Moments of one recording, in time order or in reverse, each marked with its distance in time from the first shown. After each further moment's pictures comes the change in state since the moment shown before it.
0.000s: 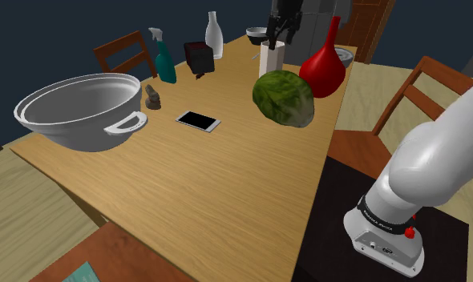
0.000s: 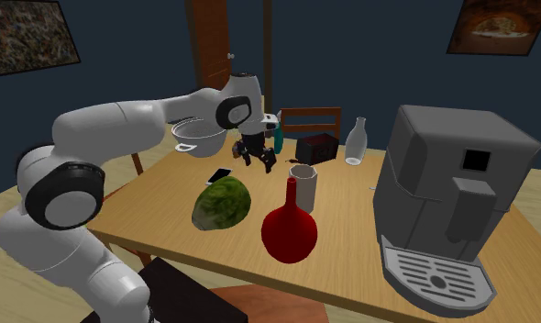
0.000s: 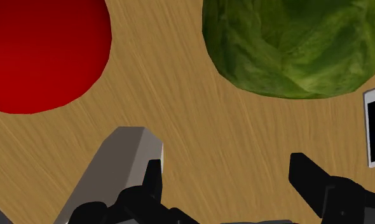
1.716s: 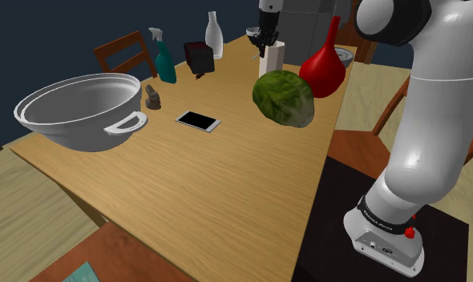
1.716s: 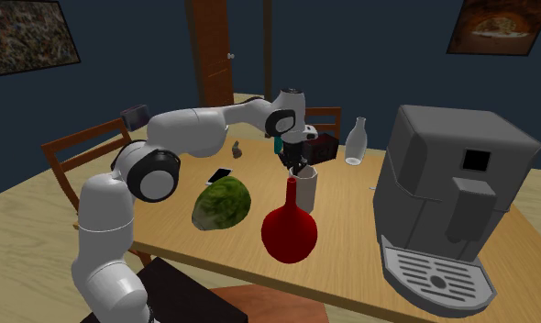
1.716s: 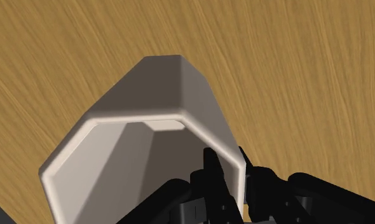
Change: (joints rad) arm -0.081 0.525 -0.071 0.473 0.155 -0.012 -0.106
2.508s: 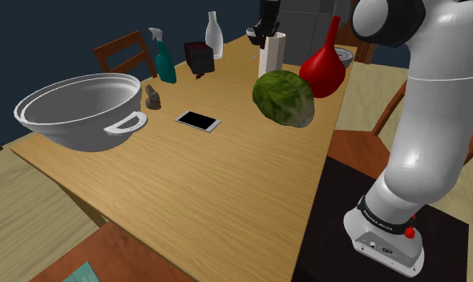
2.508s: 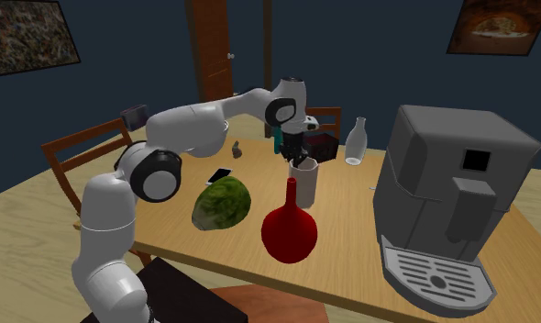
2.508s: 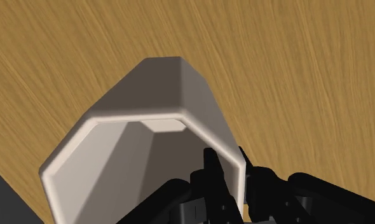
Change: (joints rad) arm -0.009 0.022 -0.001 0.124 0.005 -0.104 0.004
